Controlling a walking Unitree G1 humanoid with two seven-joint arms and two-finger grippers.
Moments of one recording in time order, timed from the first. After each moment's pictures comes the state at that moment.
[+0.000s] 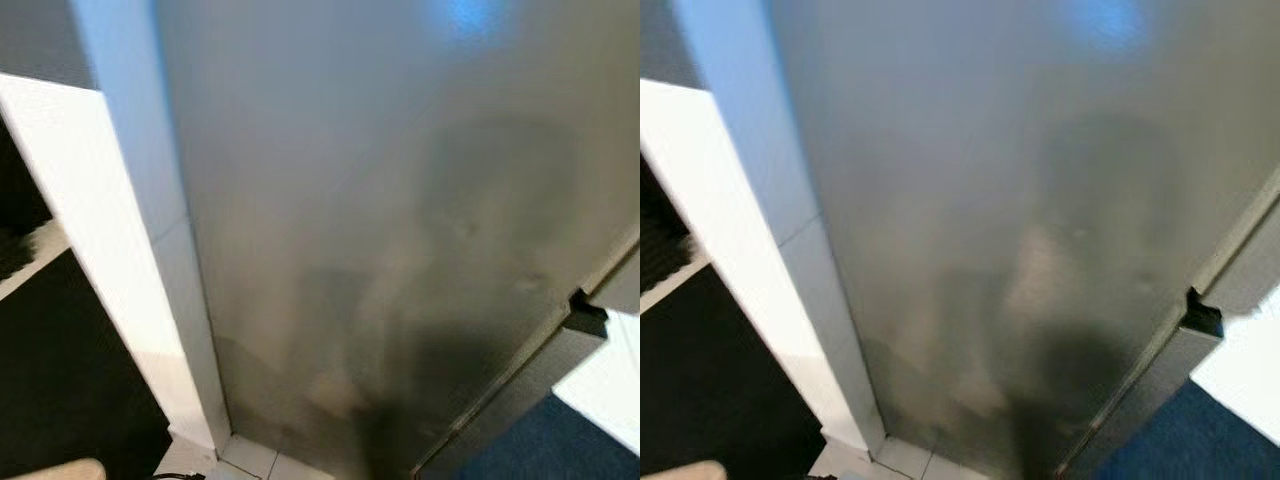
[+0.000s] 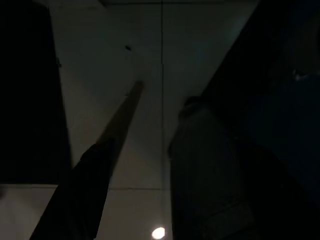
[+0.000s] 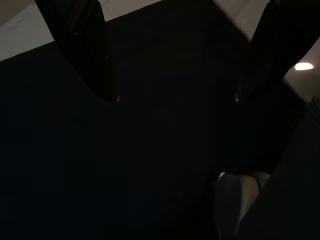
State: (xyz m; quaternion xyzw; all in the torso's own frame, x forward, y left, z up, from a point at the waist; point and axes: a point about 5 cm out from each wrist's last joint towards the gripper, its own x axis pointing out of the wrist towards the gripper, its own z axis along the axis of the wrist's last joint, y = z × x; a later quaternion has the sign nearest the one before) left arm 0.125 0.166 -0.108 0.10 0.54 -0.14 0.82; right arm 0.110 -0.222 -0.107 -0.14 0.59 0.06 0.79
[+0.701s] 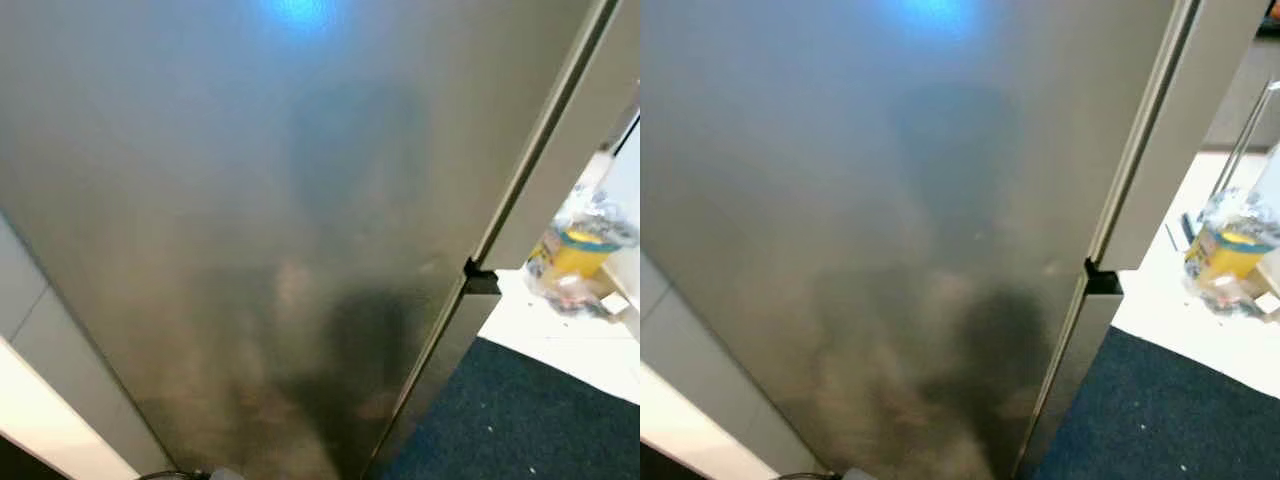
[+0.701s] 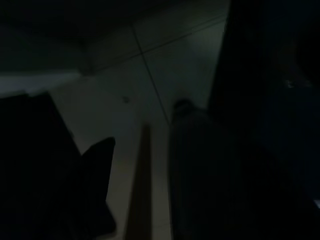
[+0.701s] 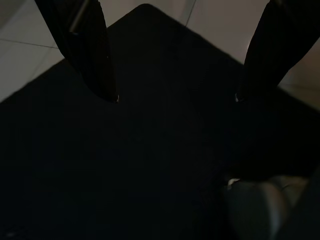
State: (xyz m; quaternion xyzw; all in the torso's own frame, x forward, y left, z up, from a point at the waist) left arm 0.127 0.164 -0.108 0.10 0.54 -0.15 0.82; right arm 0.113 -0.231 -0.104 -0.15 0.59 0.05 0.79
